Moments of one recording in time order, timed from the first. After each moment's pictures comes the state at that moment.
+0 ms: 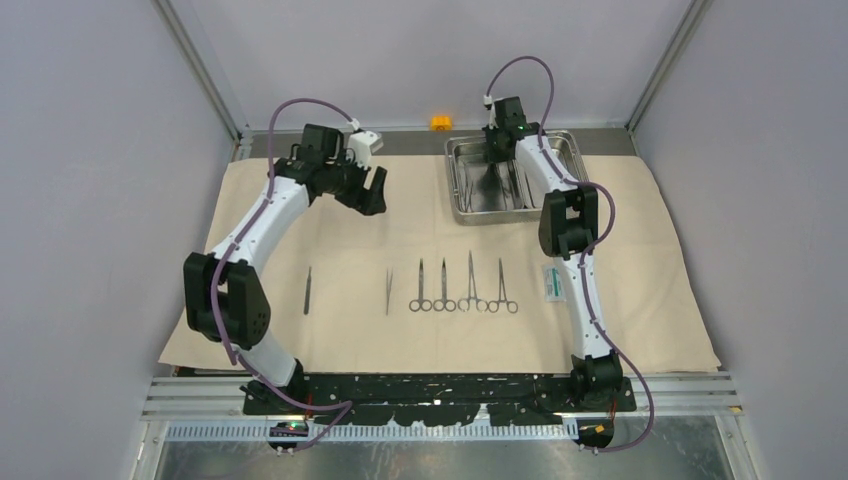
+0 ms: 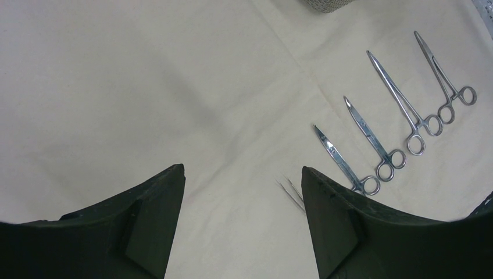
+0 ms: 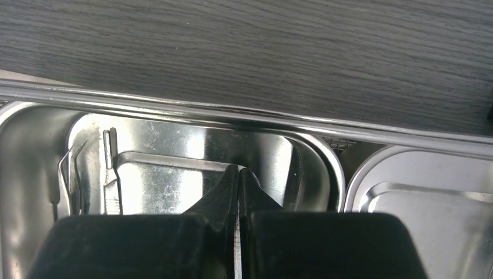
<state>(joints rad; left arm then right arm) -0.26 1.64 1.44 -0.64 0.44 0.22 0.23 2.63 2.44 -0.63 0.02 0.01</state>
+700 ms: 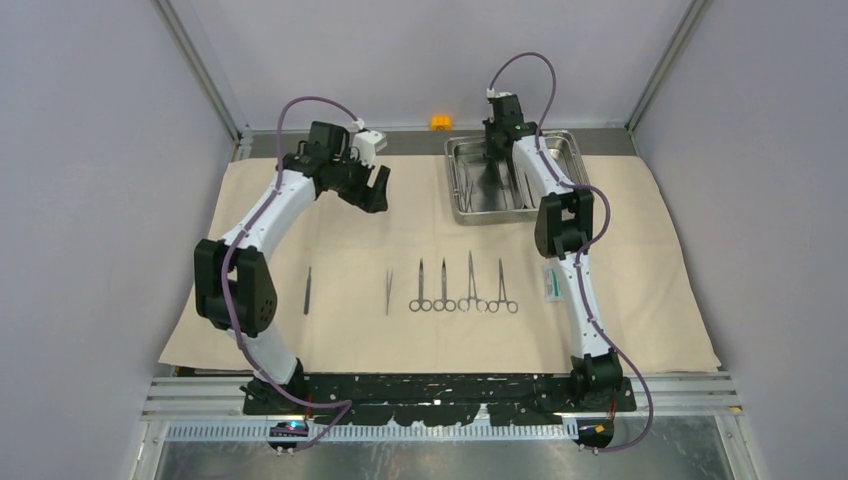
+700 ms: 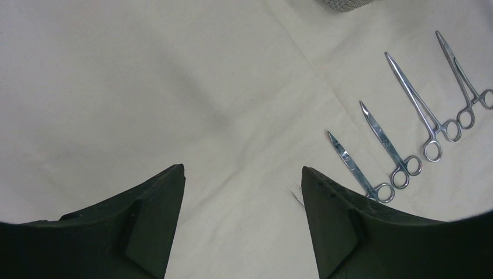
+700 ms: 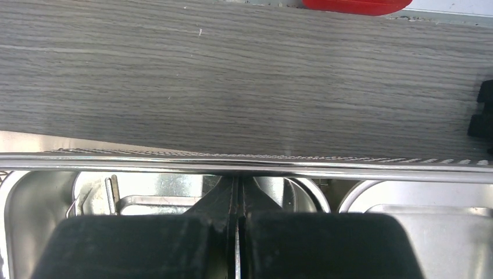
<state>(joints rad) -0.26 1.71 1.48 -0.64 0.43 0.24 0.23 2.71 2.56 -0.60 0.08 0.09</state>
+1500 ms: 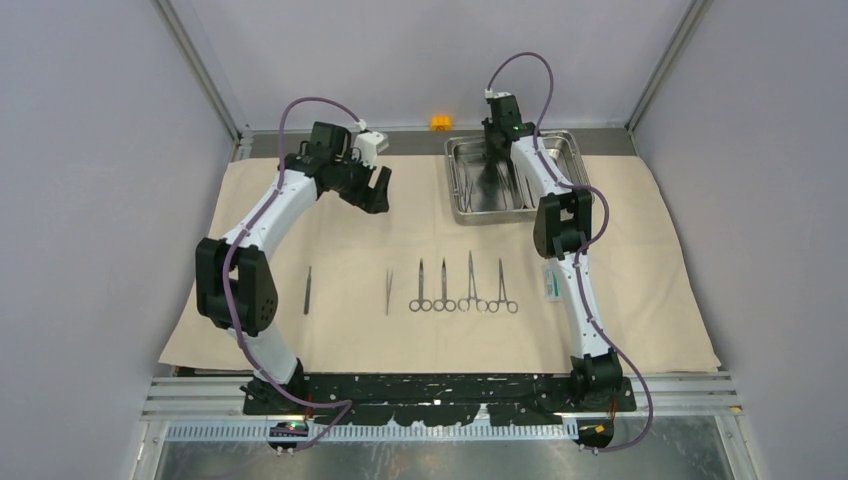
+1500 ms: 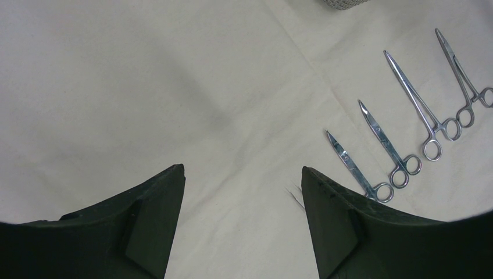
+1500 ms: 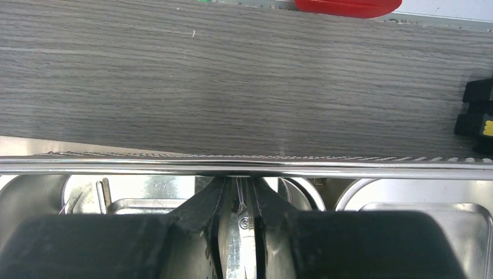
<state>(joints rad) -0.27 1.73 1.49 -0.65 0.43 0.24 0.24 2.71 2.57 -0.60 0.13 0.07</state>
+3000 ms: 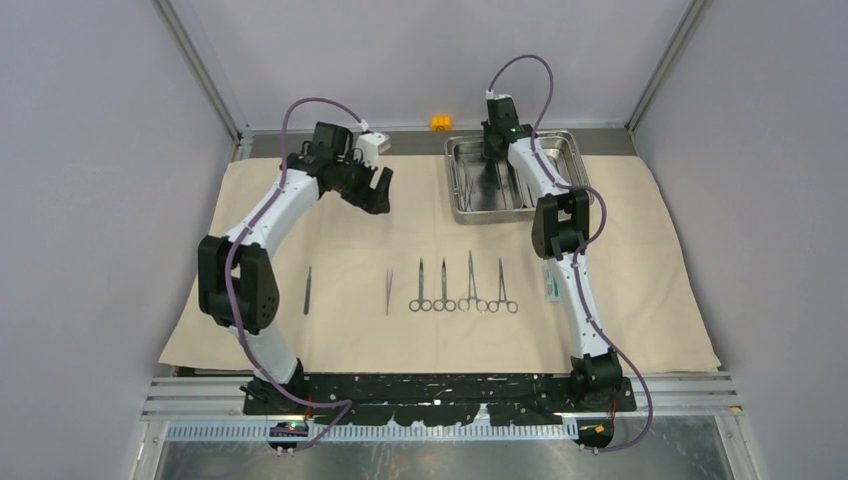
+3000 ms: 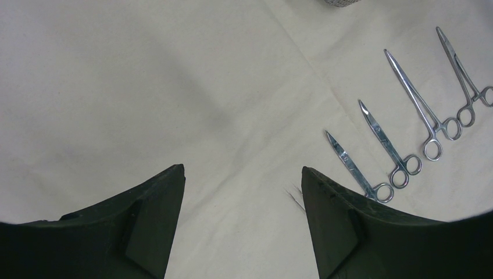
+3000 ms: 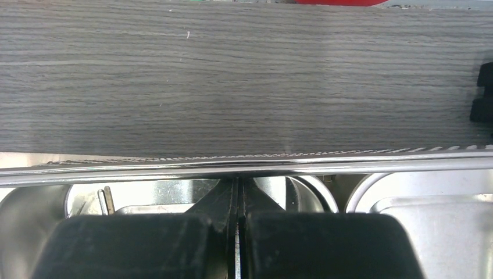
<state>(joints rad) -0.27 1.74 1.49 -0.65 0.43 0.24 0.25 2.73 2.57 -0.59 0.16 0.13</state>
